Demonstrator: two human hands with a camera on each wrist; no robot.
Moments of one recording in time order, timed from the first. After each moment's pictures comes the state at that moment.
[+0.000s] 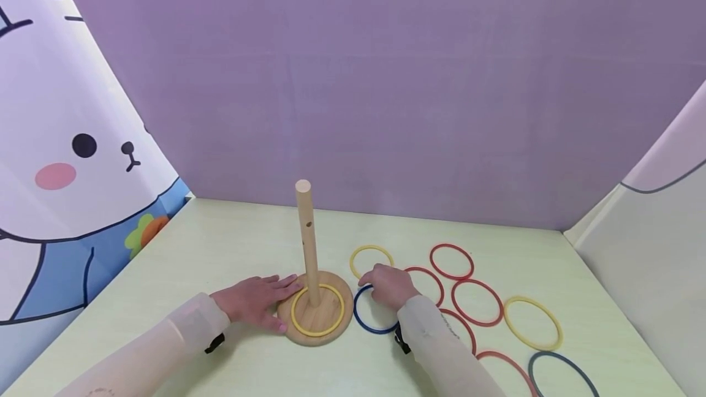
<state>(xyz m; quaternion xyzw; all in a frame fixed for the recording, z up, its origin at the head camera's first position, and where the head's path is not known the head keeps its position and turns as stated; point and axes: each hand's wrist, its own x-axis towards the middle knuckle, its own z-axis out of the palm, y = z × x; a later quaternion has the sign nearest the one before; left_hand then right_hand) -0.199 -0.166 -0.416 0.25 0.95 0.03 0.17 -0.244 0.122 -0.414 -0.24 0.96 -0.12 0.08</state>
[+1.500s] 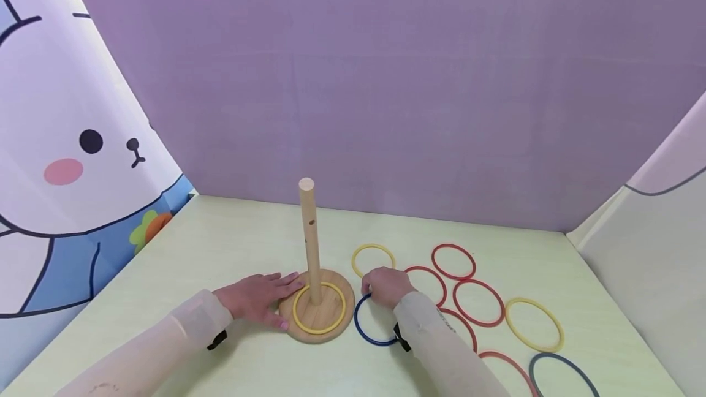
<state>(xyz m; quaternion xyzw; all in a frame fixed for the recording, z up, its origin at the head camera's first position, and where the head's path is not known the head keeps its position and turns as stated) -0.197 -0.166 -0.416 0.25 0.95 0.03 0.16 -0.251 0.117 -0.425 -0.26 0.95 -0.10 0.11</state>
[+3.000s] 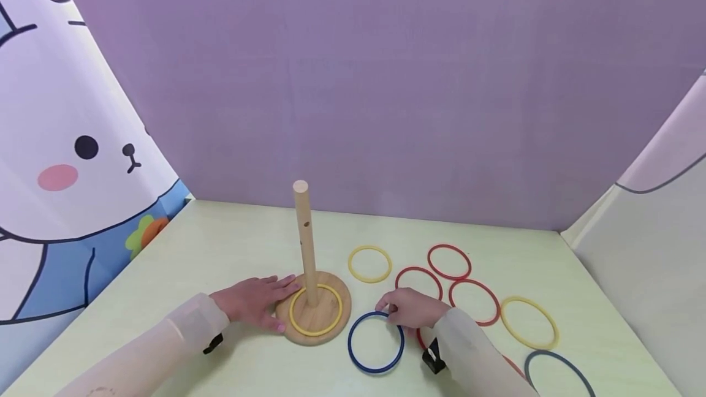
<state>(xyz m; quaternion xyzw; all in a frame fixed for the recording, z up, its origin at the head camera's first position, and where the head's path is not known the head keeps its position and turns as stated) -0.197 -0.166 -0.417 0.25 0.96 0.03 0.15 -0.220 0.179 -0.416 -0.25 0.88 -0.31 0.27</state>
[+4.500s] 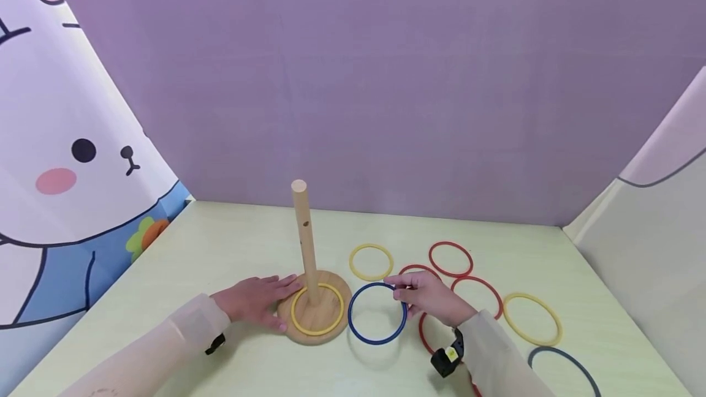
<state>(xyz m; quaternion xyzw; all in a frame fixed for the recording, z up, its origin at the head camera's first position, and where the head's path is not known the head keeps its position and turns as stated) -0.200 -0.165 -0.416 0.24 0.96 0.04 0.17 -0.215 0.202 -0.398 -0.21 0.79 -0.54 0.21</state>
